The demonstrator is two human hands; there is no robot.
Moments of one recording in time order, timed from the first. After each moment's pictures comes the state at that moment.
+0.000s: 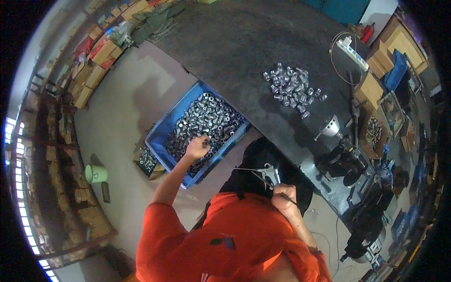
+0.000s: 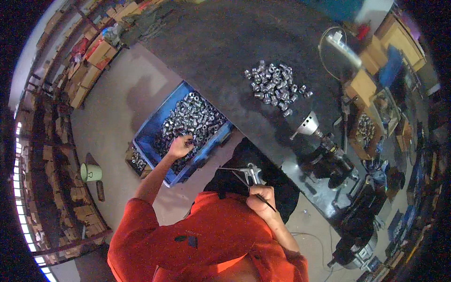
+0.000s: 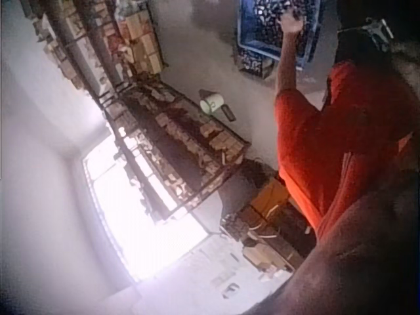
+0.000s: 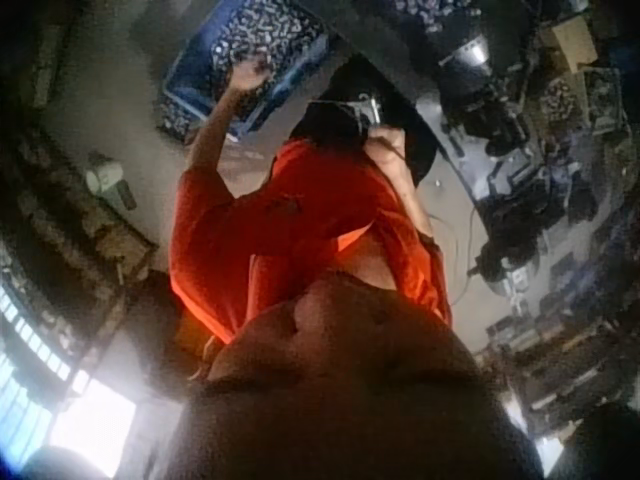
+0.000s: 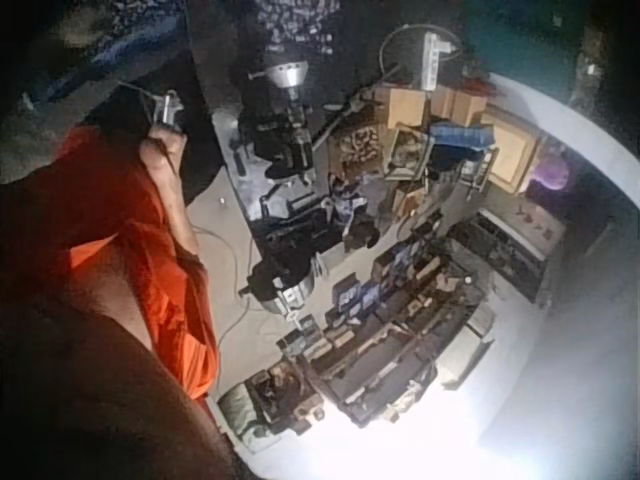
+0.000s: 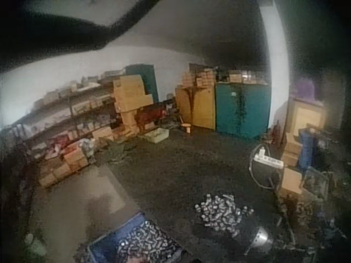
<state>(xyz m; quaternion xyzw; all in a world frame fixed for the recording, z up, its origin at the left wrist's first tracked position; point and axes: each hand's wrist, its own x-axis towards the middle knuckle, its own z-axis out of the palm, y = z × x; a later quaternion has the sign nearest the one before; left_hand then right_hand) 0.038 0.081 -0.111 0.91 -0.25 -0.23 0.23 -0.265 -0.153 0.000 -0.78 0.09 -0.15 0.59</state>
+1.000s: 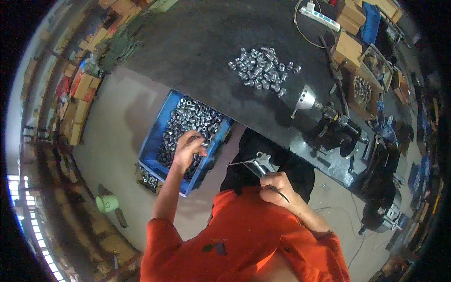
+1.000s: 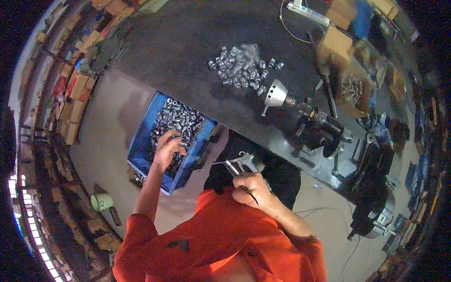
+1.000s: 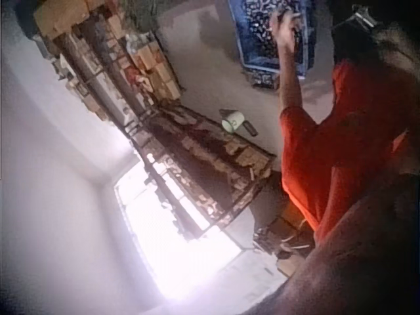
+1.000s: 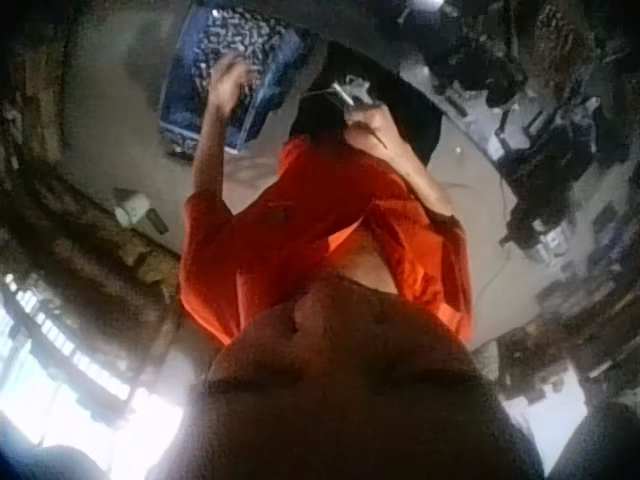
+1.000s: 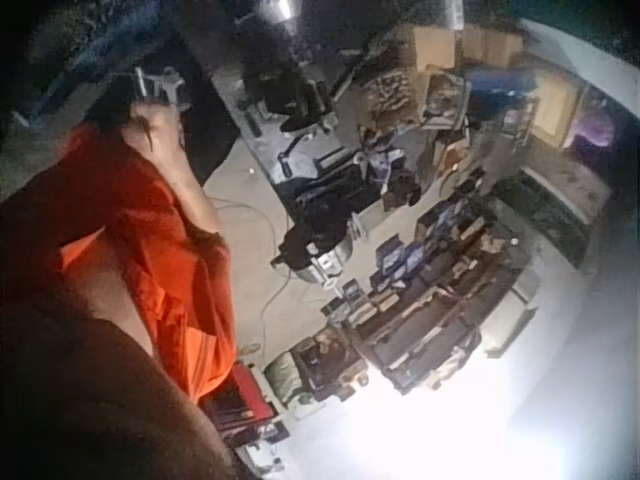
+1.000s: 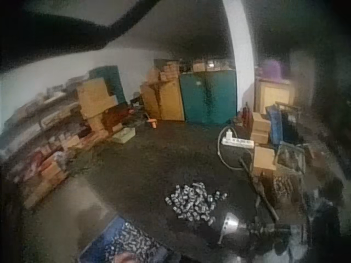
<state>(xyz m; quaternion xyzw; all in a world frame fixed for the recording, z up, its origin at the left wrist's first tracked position) 0.004 0.032 -0.008 0.68 -0.11 -0.38 0.62 -0.262 -0.153 0.029 -0.81 0.04 -0.10 0.58</state>
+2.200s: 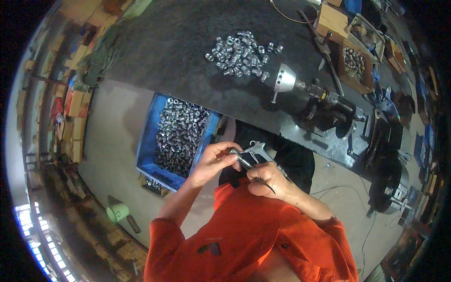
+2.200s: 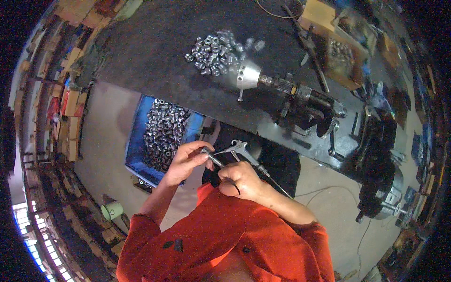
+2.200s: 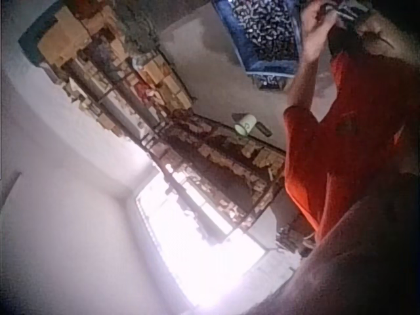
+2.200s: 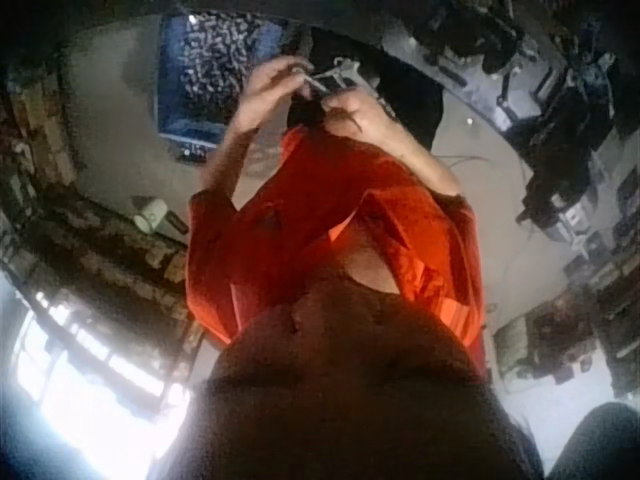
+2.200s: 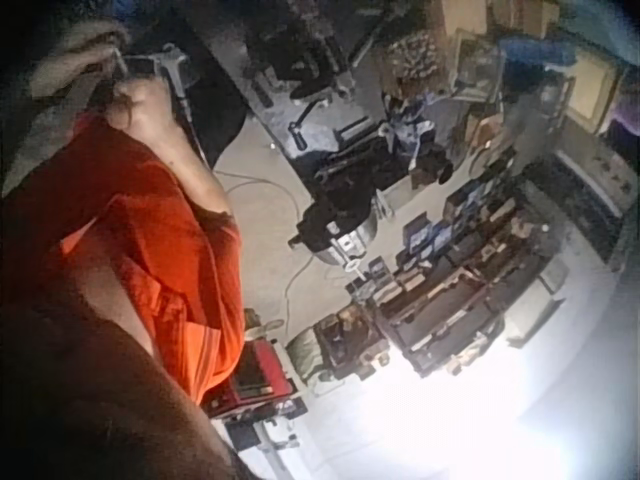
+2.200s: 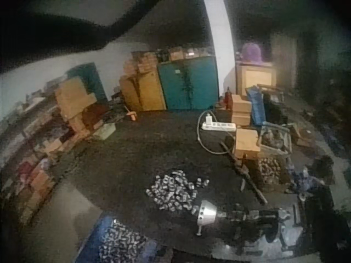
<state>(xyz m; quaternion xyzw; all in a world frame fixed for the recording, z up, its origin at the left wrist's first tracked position) -0.084 -0.030 0.041 0.54 -0.27 -0.57 0.56 -0.255 -0.153 0.034 -0.79 0.01 -0.12 0.60</state>
